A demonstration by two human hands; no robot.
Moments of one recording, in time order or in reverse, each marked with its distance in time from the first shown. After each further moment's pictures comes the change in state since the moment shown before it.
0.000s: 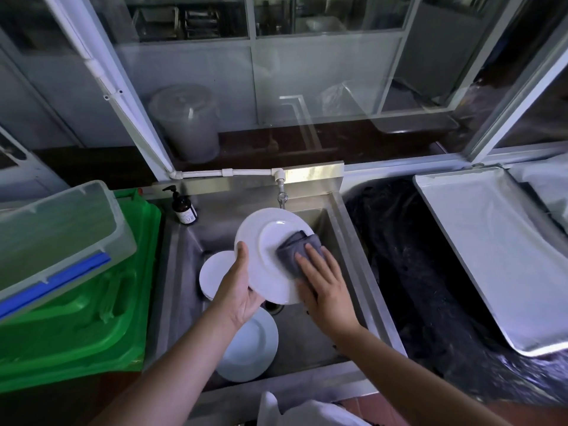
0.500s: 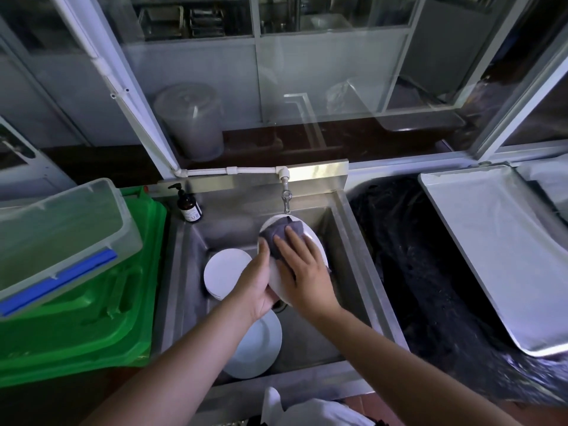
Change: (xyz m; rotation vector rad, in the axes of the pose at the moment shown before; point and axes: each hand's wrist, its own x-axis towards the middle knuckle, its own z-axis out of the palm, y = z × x) left_hand 0.010 -0.007 0.019 0.114 0.034 -0.082; right_hand 0.042 -0.046 0.009 0.011 -0.026 0.045
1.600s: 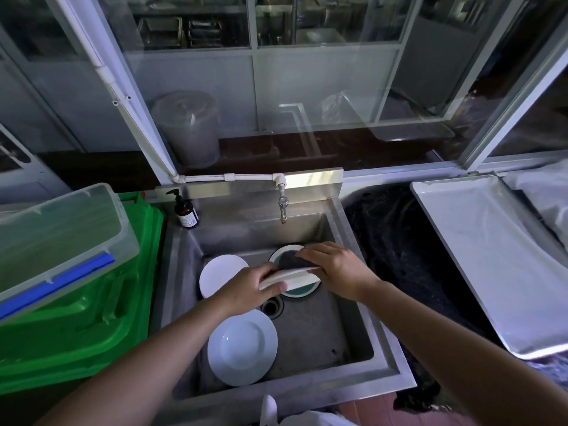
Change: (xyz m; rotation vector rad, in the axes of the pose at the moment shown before) left_hand 0.013 0.010 -0.067 1.443 -0.111 0.393; right_hand 0.024 0.069 -0.061 -0.103 -0.347 -0.319
